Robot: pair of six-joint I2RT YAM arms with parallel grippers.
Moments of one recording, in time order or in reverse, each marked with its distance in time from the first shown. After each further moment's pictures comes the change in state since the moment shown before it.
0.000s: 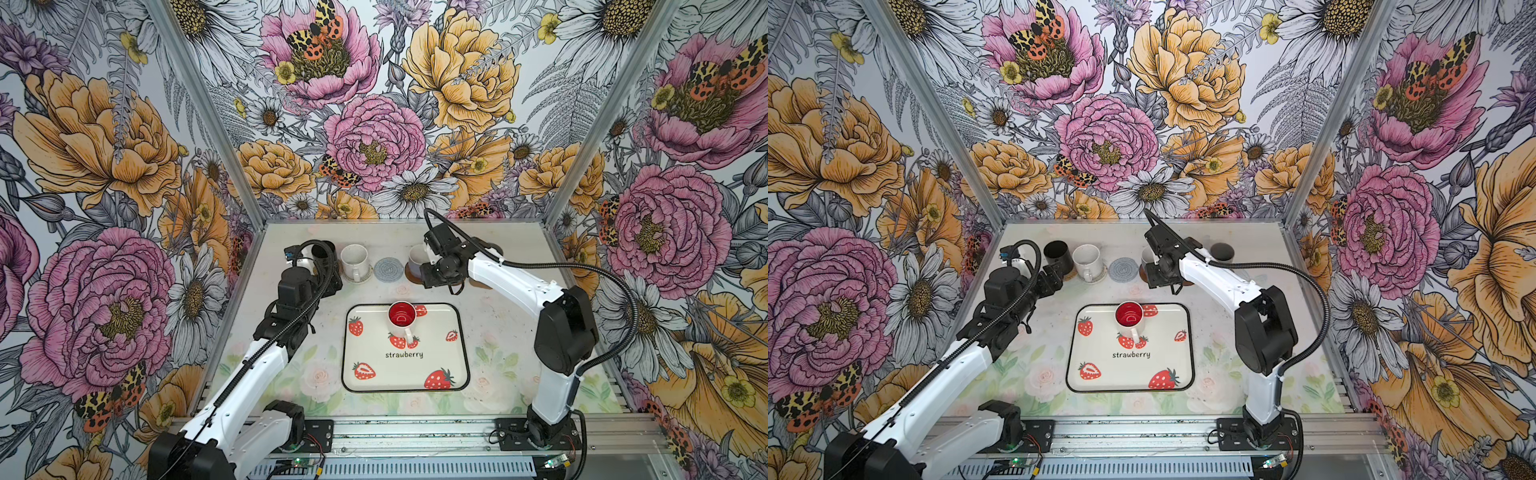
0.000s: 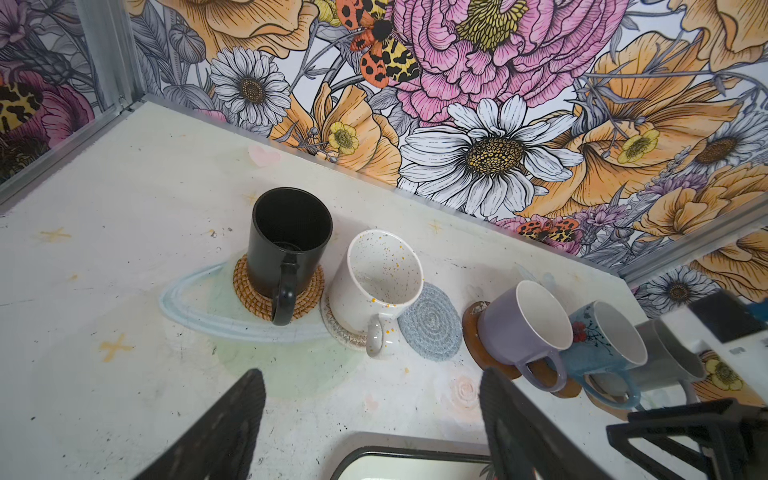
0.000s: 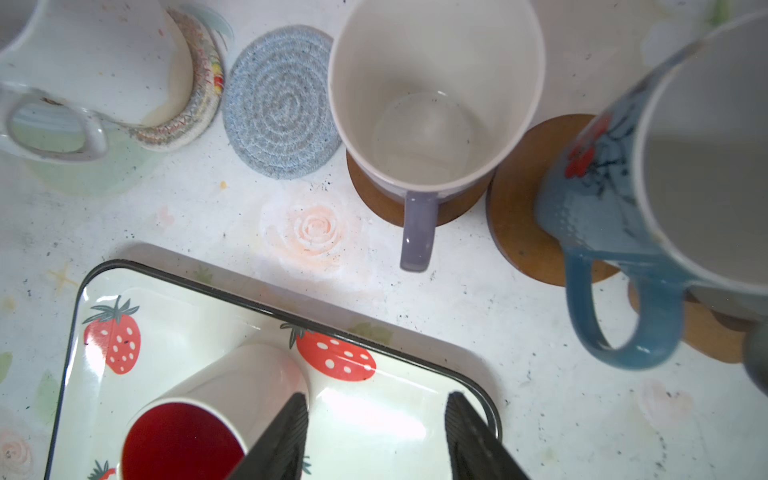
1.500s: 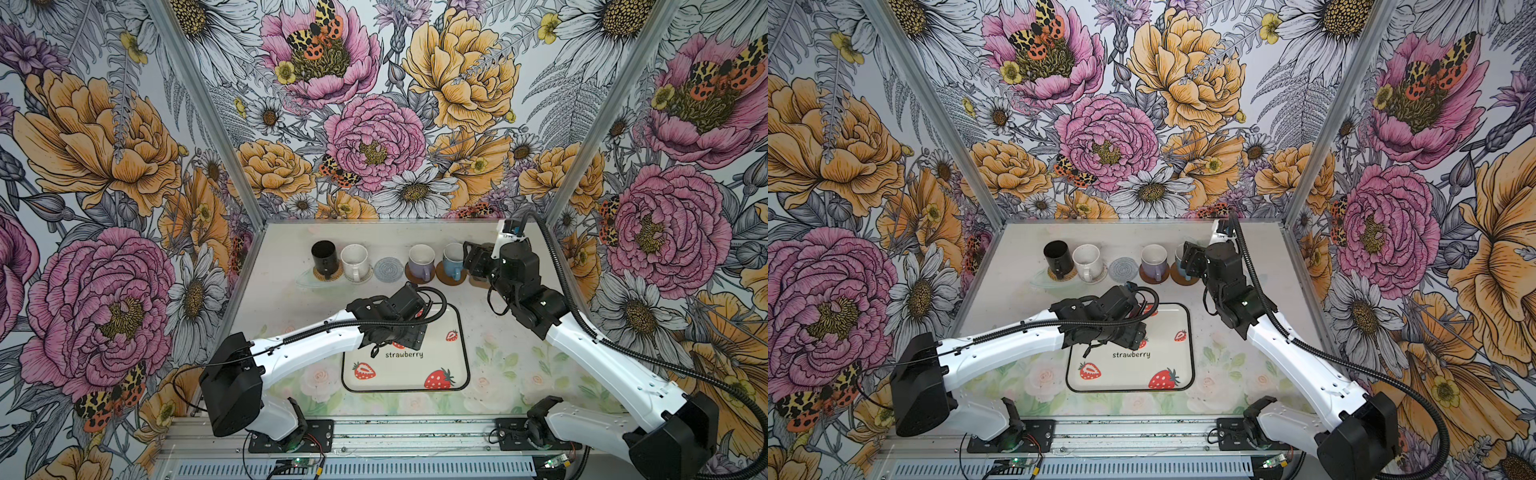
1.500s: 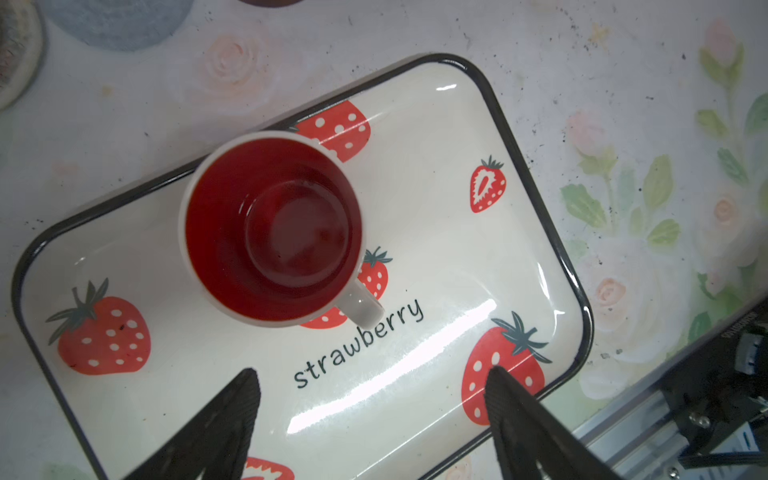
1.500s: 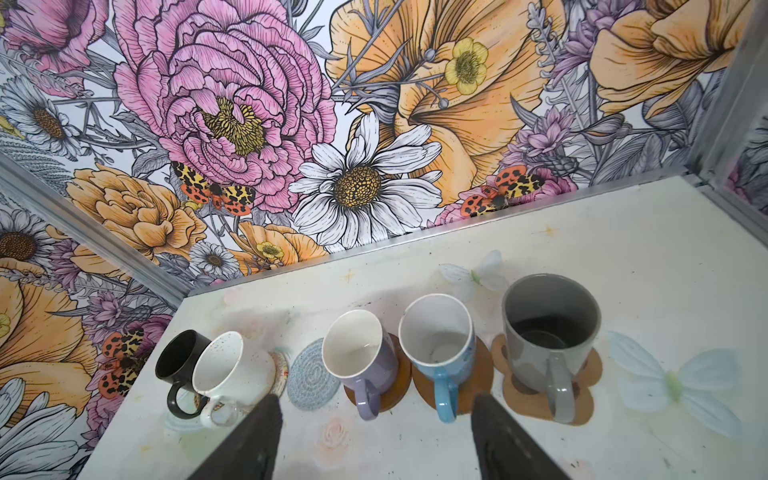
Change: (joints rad) left arm -0.743 0.505 0.425 -0.640 -0.001 -0.062; right arm -0.082 -0.688 -0.600 0.680 0.276 0.195
